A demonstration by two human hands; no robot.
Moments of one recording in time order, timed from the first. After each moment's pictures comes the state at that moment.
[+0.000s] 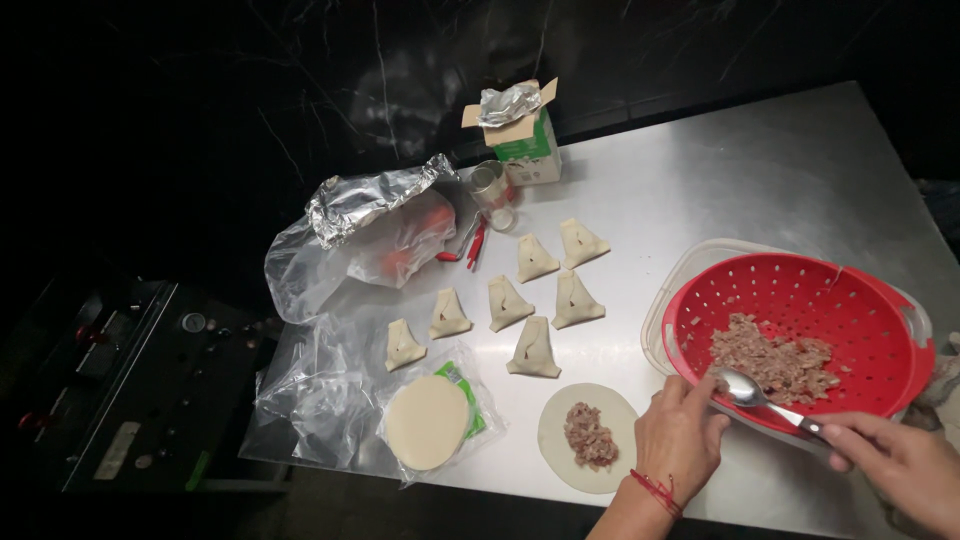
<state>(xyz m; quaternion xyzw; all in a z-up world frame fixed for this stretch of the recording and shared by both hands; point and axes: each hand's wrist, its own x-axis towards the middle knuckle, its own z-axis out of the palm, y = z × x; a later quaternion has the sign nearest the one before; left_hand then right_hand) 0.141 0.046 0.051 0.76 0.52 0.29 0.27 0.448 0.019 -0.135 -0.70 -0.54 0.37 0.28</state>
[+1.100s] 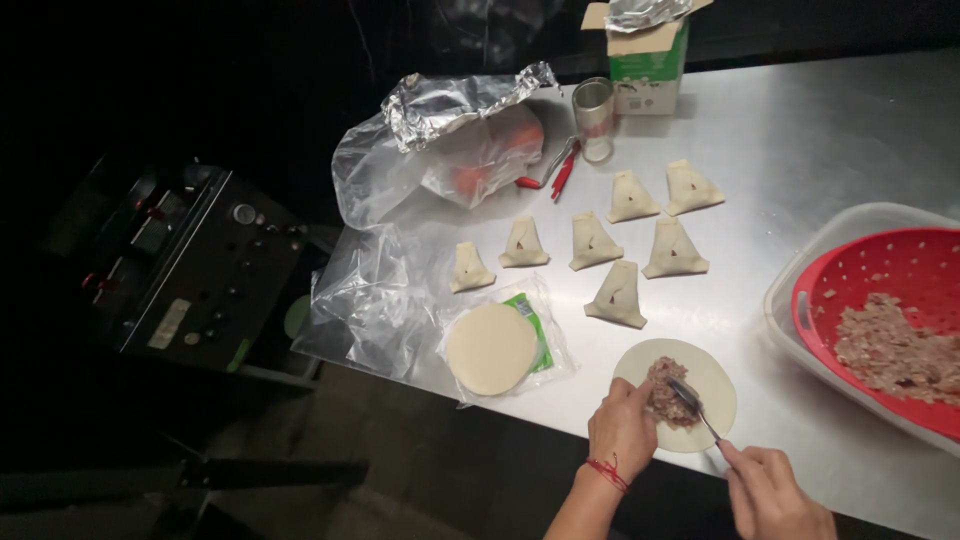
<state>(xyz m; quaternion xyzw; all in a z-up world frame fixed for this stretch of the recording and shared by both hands) -0.022 0.008 -0.024 0.64 0.67 0.26 0.27 0.180 -0.059 -0.048 -0.65 -0.69 0.12 0.29</state>
